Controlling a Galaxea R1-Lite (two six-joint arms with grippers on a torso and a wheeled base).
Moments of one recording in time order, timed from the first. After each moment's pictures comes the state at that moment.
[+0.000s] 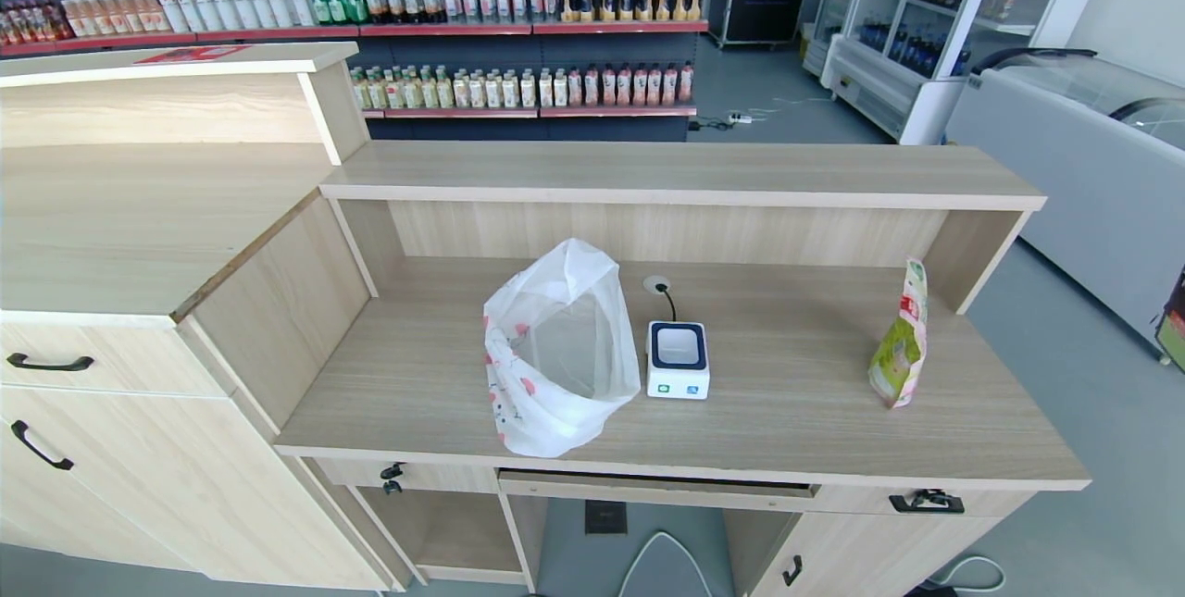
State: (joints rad) left arm 0.00 0.00 0.00 0.00 -0.03 0.00; right arm -0.45 1.19 -0.43 -0.62 0.15 -0.55
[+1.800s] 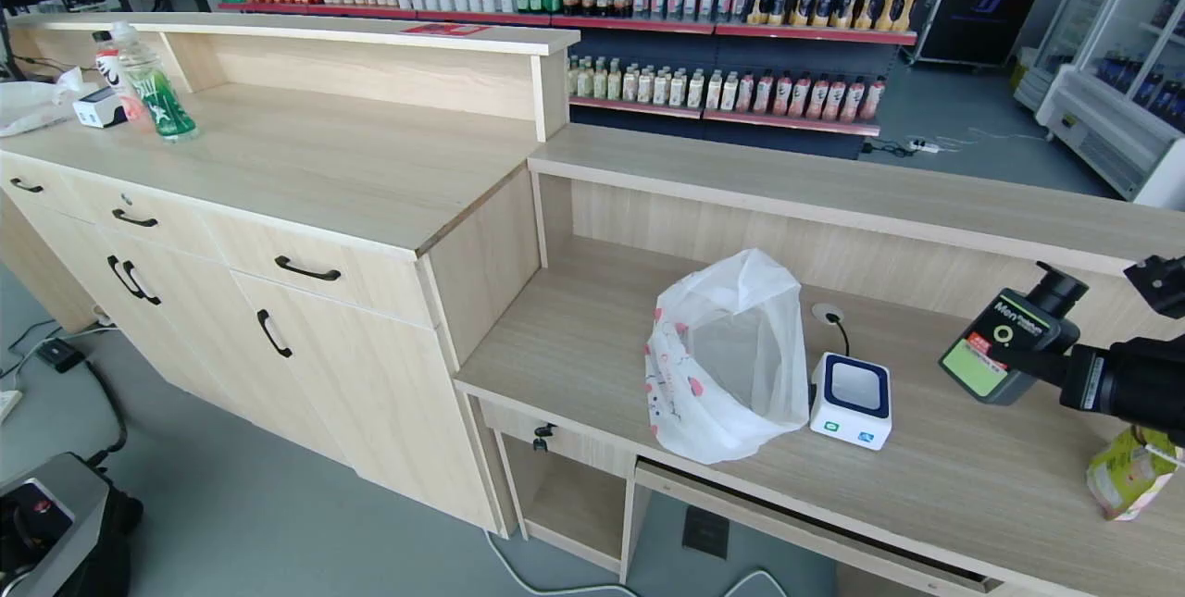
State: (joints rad) left arm 0.00 0.00 0.00 0.00 -0.03 0.00; right arm -0.35 1.60 -0.56 -0.59 0.60 0.00
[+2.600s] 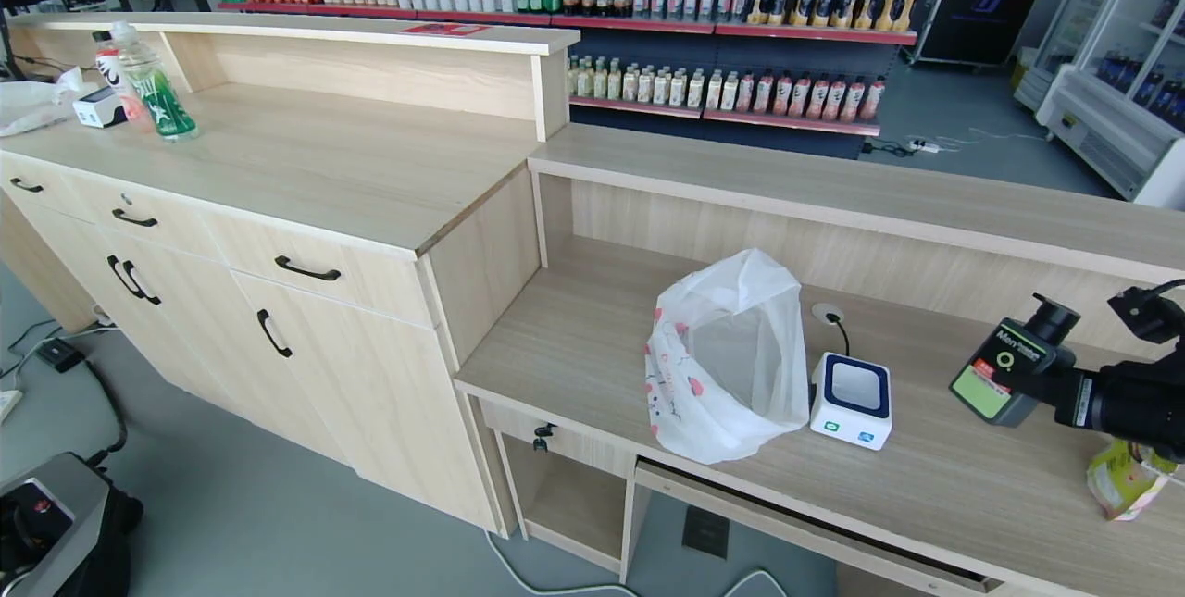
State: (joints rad) left arm 0.00 0.00 0.00 0.00 -0.03 0.00; right arm -0.44 1.76 -0.58 -0.62 0.61 -0.08
